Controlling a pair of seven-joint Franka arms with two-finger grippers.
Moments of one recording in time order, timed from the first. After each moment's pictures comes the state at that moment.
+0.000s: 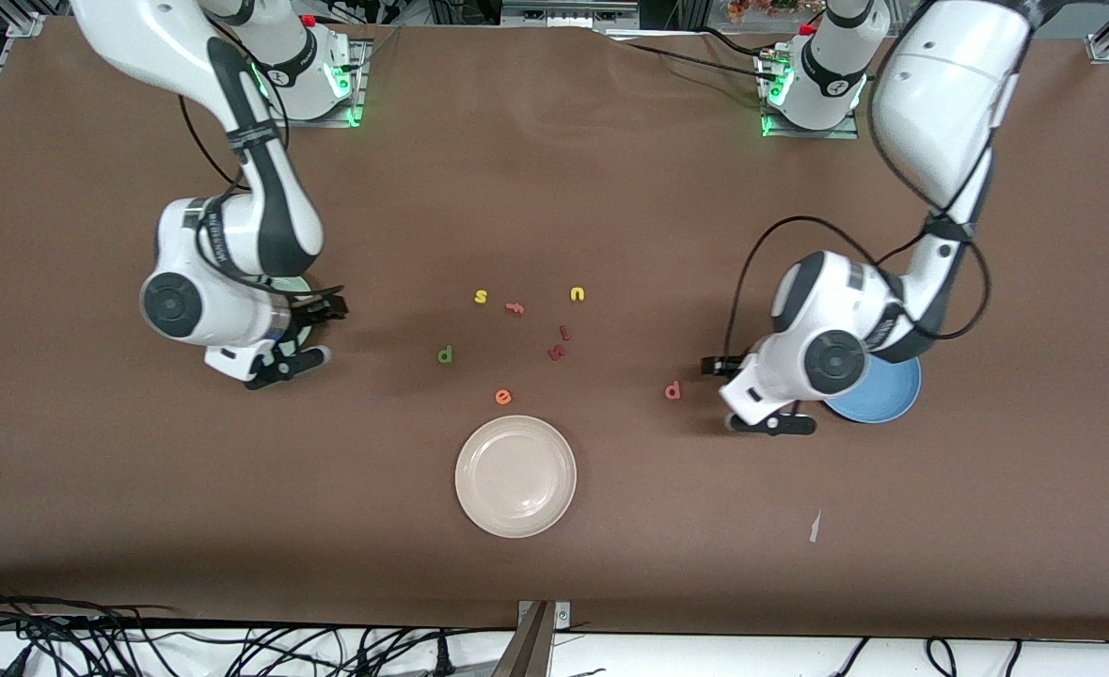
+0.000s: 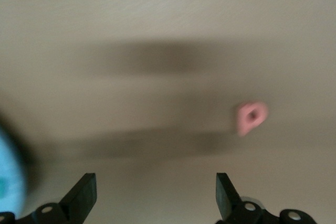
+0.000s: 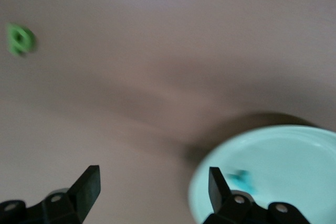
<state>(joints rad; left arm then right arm) -0.19 0.72 -0.19 -1.53 0.02 2.05 -0.39 0.48 0.46 -0.25 -1.86 0.23 2.05 -0.19</state>
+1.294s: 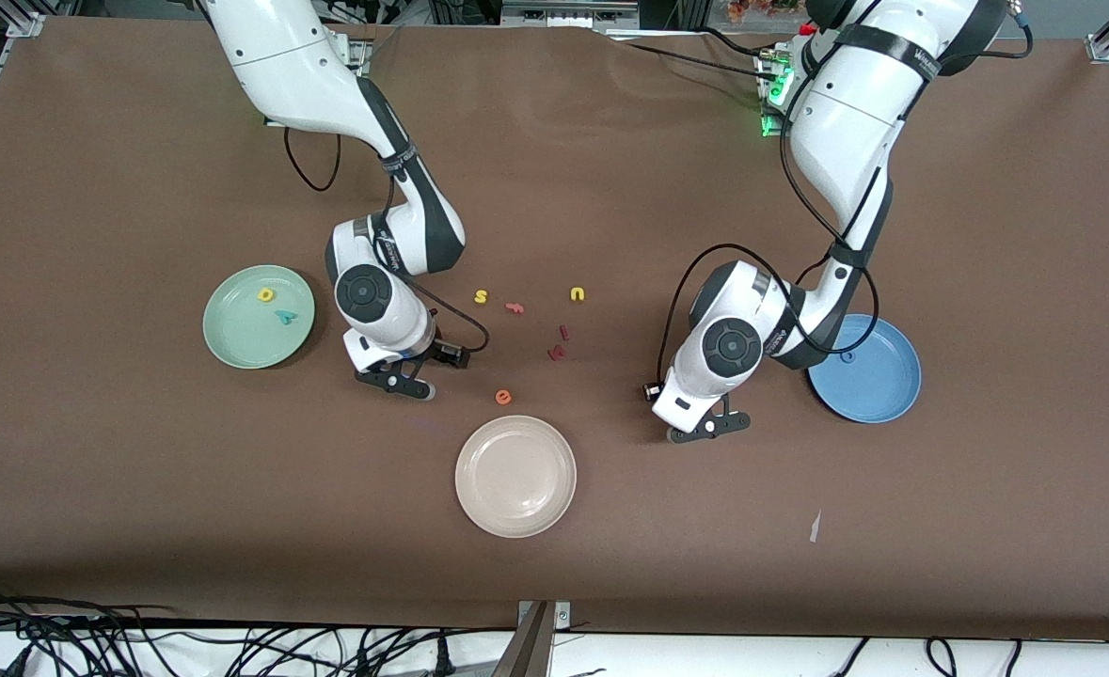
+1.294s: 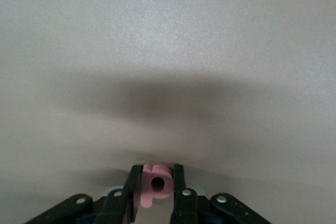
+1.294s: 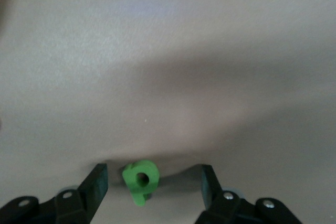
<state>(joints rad) -0.35 0.84 -0.11 -1.47 0.02 2.25 -0.68 0.67 0.70 -0.19 -1.75 0.27 2.40 0.58</state>
